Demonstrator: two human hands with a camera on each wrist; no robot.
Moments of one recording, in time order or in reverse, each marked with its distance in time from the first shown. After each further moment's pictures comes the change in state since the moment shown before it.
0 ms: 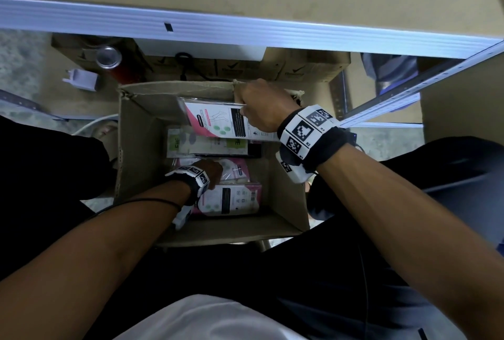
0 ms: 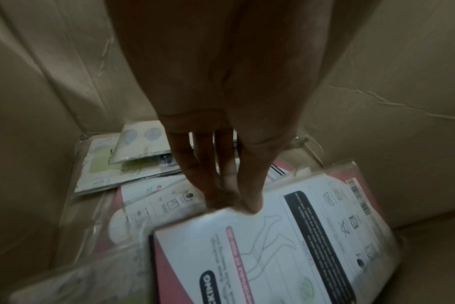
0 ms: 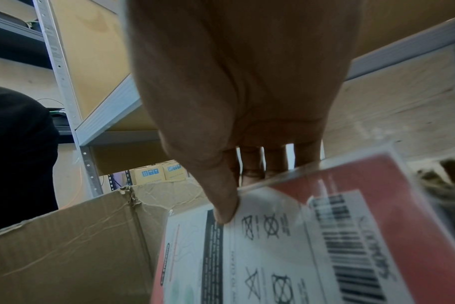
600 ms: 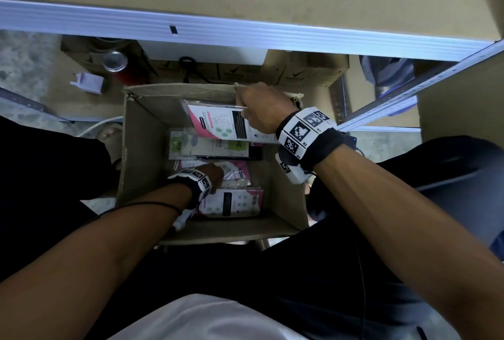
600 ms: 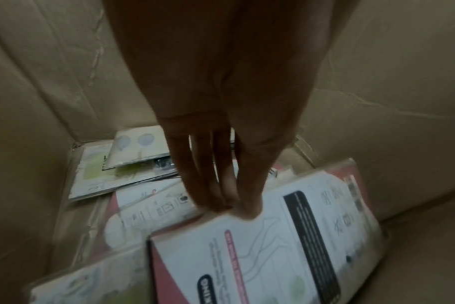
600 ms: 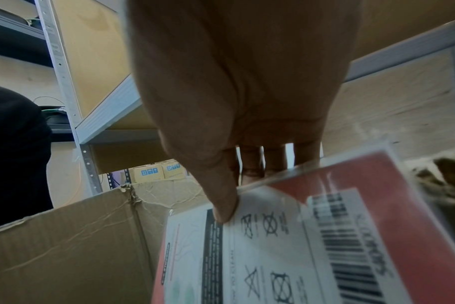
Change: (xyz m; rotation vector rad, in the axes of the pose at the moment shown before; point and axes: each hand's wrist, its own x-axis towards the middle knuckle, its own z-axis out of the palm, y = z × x) left_hand -0.010 0.010 0.000 0.026 -0.023 -0.014; right_hand -0.004 -0.002 0.001 -0.005 0.019 0.007
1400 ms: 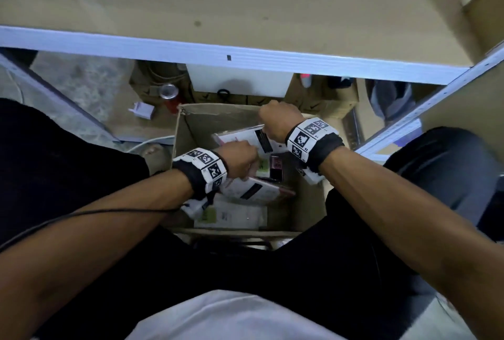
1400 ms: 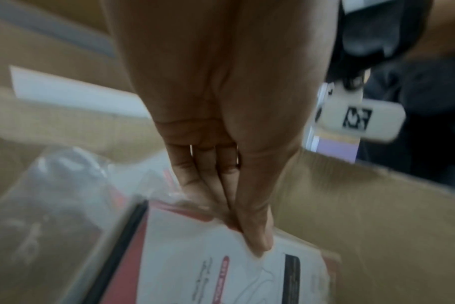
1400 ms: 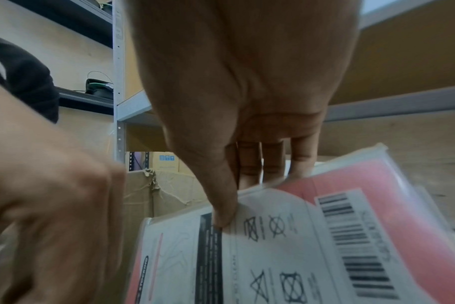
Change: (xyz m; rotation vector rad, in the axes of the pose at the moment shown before) left_hand -0.158 0.041 -0.099 0.051 0.393 0.159; right_hand -0.010 -0.035 0.000 -0.264 0.108 0.011
